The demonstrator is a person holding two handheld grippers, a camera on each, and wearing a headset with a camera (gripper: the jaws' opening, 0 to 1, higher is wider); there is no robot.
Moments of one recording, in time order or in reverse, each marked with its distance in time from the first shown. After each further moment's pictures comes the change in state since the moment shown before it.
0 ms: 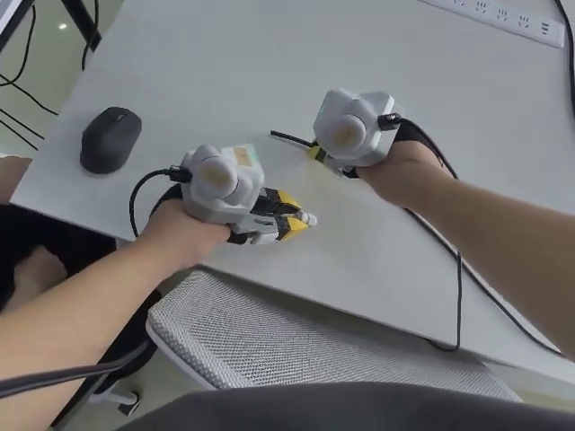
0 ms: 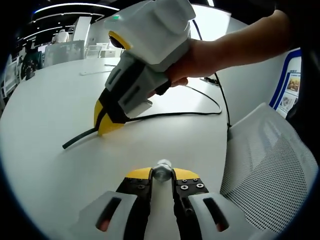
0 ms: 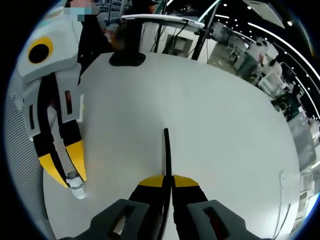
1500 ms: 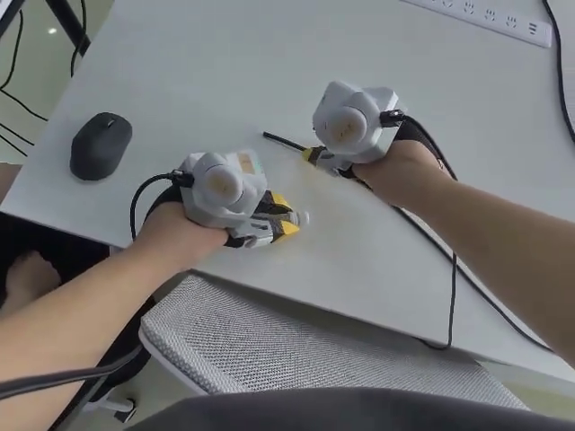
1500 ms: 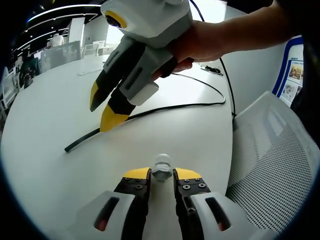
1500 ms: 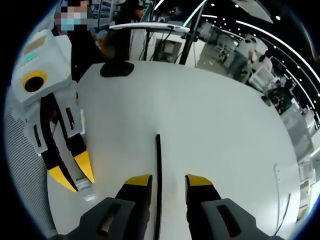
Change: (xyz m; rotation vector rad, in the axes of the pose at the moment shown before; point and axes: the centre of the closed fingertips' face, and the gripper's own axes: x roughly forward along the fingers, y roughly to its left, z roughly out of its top) left arm 0.004 0.007 -0.005 0.068 0.074 0.041; right arm -0.019 -0.013 0.005 0.080 -0.029 -0.056
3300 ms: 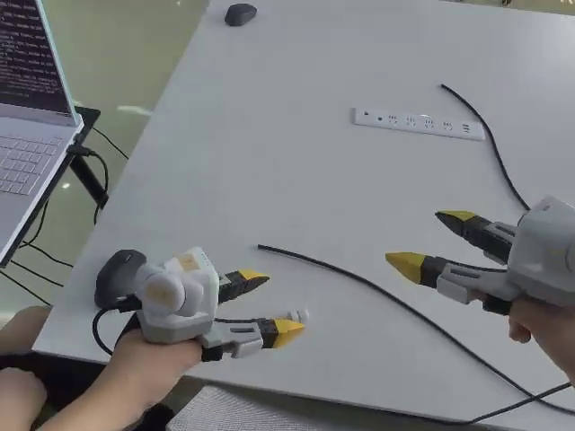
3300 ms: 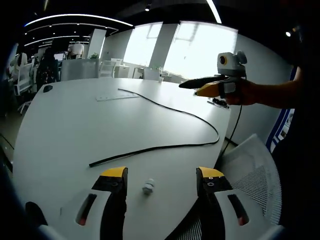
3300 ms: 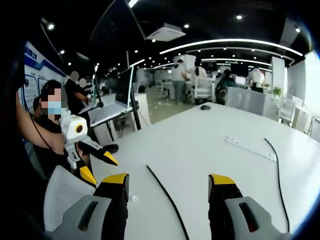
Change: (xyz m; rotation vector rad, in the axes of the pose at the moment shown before) left arm -0.089 -0.021 0.067 -0.131 -0.236 0.071; right arm -0.228 -0.006 -0.030 0.598 -0.476 -0.217
